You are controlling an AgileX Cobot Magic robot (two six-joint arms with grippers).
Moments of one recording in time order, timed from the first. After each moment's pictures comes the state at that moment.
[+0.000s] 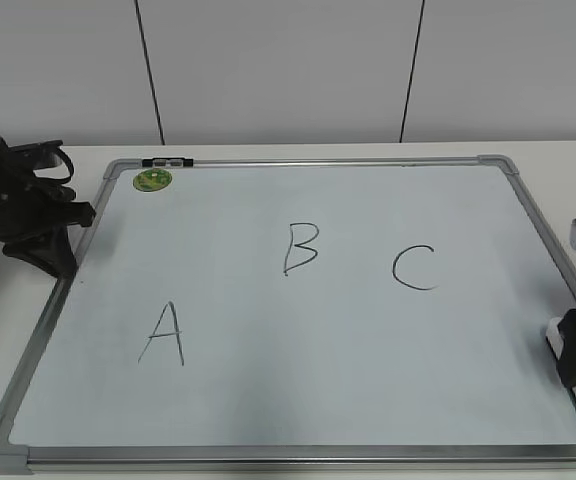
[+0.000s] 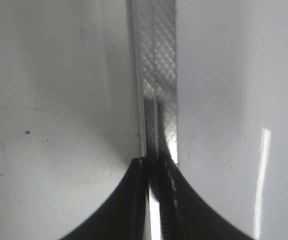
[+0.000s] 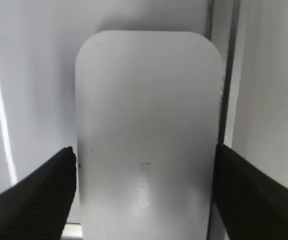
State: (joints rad) left arm -0.04 2.15 -1.46 -0.27 0.86 0.14; right arm -0.04 1.64 -0.78 0.09 0.67 -0.14
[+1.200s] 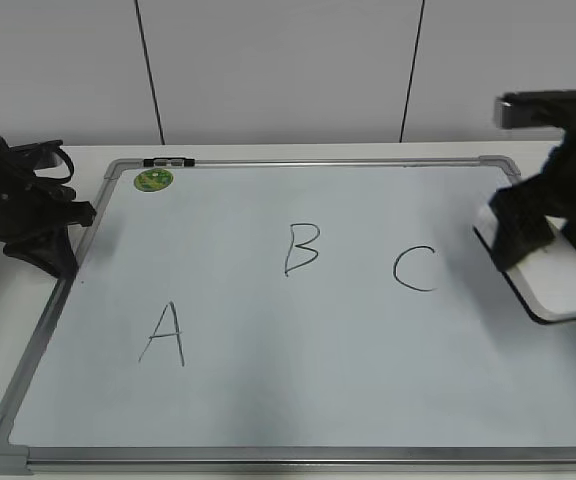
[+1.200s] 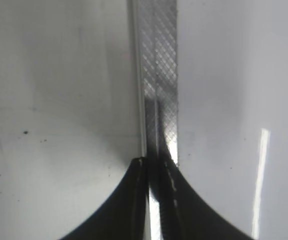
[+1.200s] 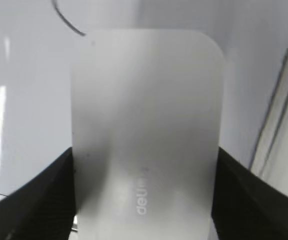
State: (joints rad) left arm -0.04 2.15 -1.46 -0.27 0.86 0.14; right arm 0.12 1.68 -1.19 0.10 1.02 -0.14
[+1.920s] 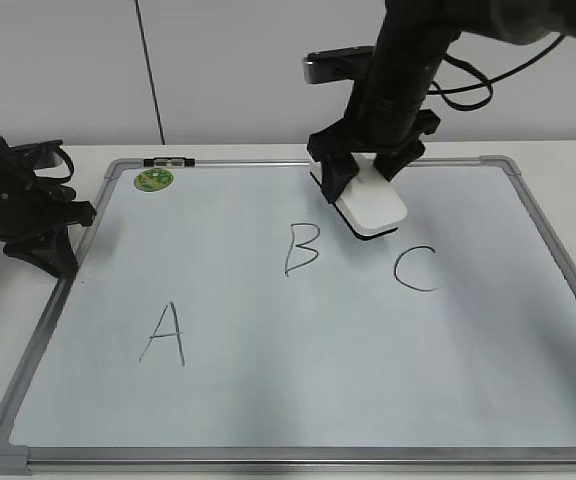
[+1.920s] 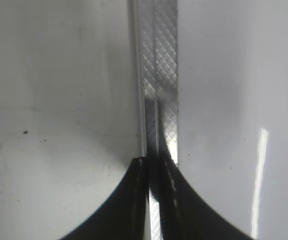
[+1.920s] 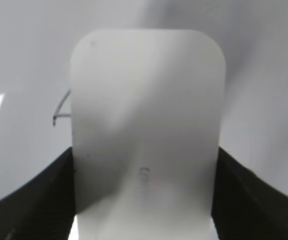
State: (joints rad) left arm -0.04 2.15 -1.46 -0.28 0.87 0.14; right arm 0.38 2.23 -2.03 0.11 1.22 -0.14
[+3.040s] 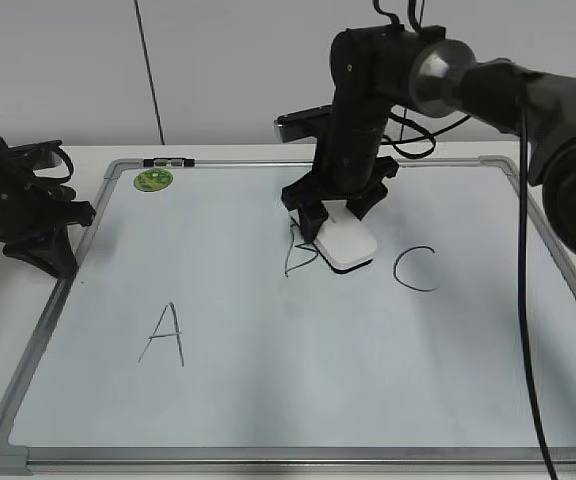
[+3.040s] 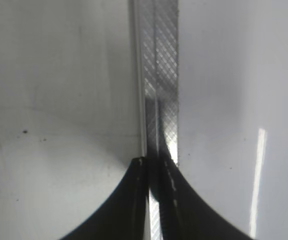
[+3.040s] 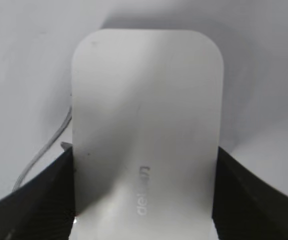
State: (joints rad) left arm -0.04 2.15 -1.46 -0.28 0.87 0.14; right arm 0.41 2.51 -2.26 0.08 1.24 -0.12
